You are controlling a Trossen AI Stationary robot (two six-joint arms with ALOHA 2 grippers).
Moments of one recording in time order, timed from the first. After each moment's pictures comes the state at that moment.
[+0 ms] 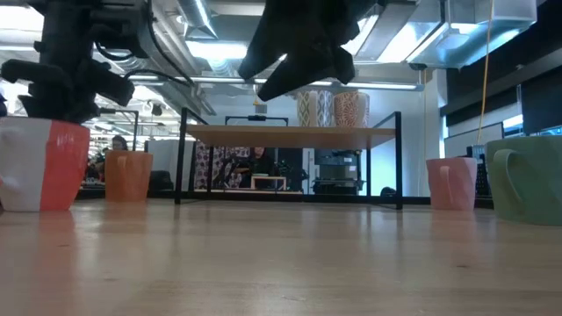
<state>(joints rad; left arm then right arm) 0.10 1.06 0.68 -1.13 -0.02 -0.30 0.35 1.90 1.42 -0.35 0.35 0.60</state>
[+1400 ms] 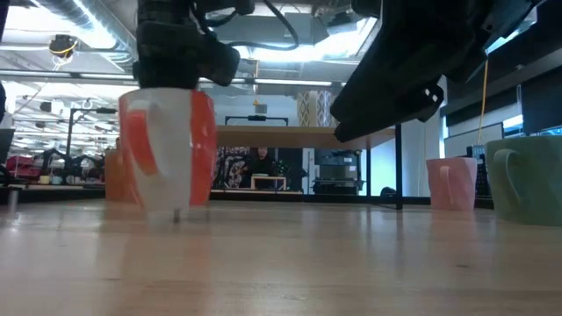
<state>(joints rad) -0.14 1.66 1.19 -0.92 -0.03 -0.59 0.55 1.82 1.07 -0.07 0.45 0.70</state>
